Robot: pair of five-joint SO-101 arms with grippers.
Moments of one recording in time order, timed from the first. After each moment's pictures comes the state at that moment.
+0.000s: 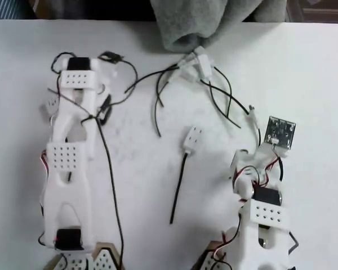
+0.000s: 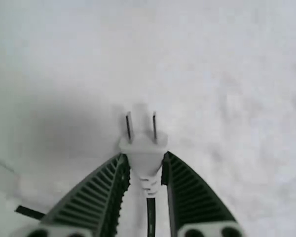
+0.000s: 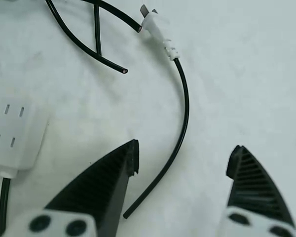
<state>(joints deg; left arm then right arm) -5.8 59.1 -55.7 101.9 -22.5 10.3 -56.5 80.4 31.1 -3.7</state>
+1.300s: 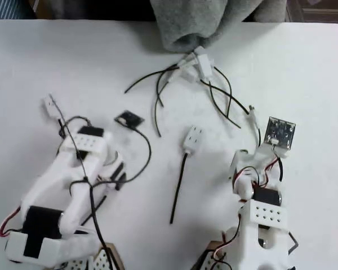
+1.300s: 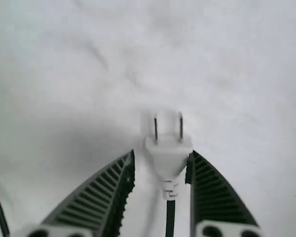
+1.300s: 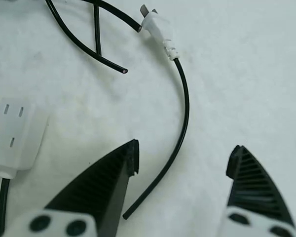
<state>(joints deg) 3.0 -8.0 45.4 67.1 -20.8 10.3 -56.5 80.9 30.4 -3.7</state>
